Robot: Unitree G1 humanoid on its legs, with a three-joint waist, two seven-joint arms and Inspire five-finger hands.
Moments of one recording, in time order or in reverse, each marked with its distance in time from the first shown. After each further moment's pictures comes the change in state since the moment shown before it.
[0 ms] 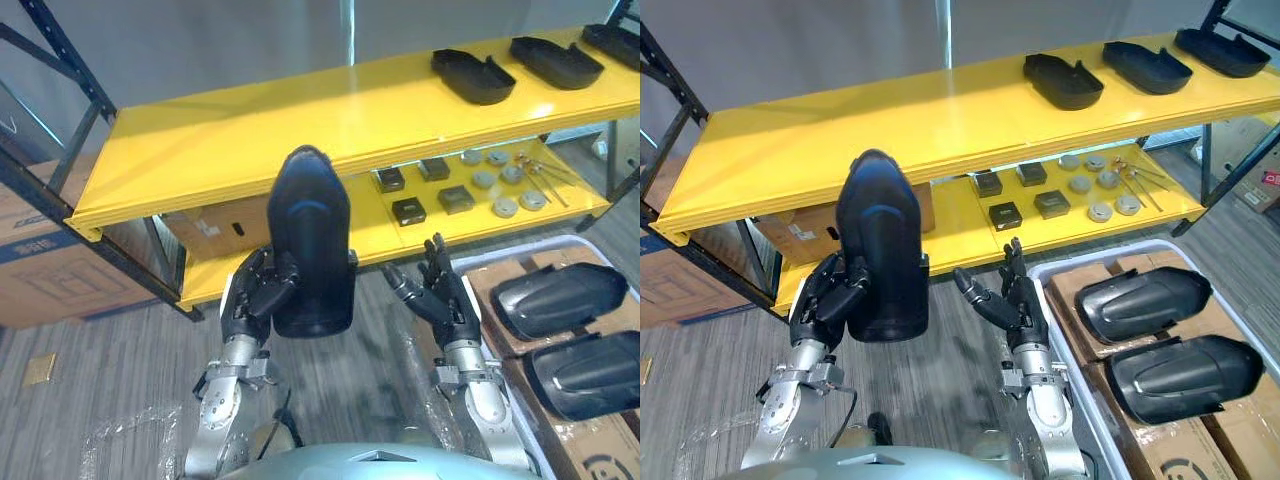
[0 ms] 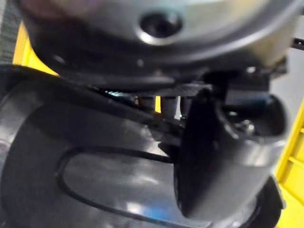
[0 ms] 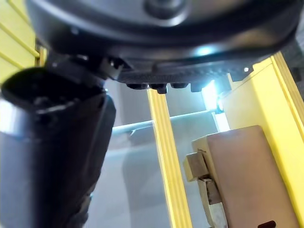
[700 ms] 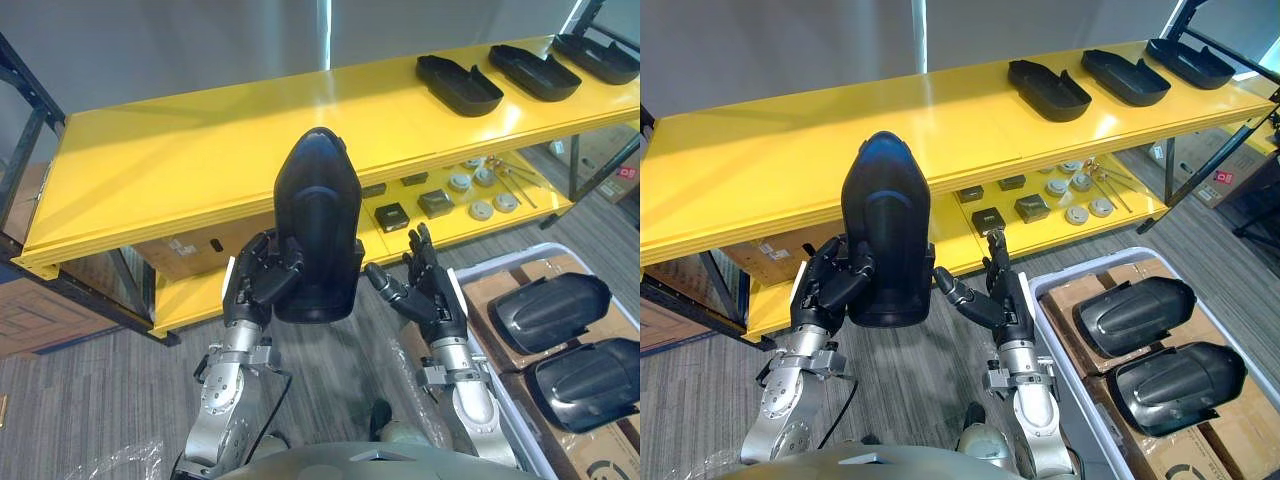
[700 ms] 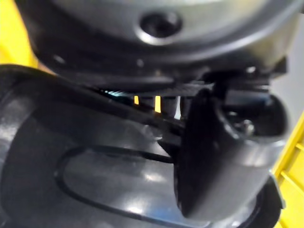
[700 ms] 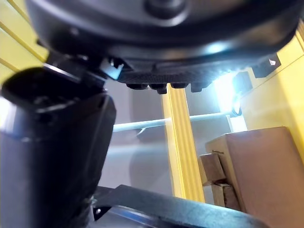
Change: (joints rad) left arm -0.030 0.006 -0.011 -0.028 0.053 0.006 0.063; right arm -0.017 0.005 0.029 -0.035 -0.066 -0.037 0.004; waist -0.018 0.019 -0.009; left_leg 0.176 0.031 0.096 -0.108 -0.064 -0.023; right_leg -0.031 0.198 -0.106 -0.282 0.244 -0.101
